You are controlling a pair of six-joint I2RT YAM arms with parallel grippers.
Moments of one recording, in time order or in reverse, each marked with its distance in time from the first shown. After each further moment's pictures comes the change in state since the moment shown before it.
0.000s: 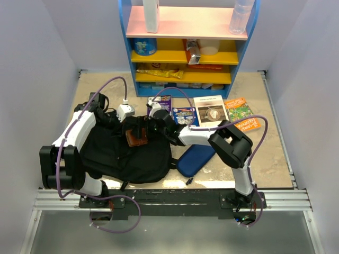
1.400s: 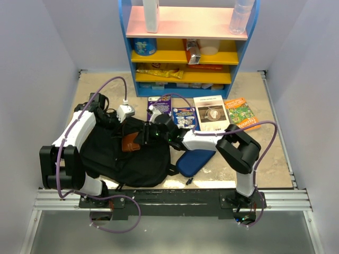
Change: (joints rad) left arm 0.000 0.000 0.000 -0.019 0.017 -0.002; right arm 0.042 -0.106 -0.106 -0.027 -0.119 0.164
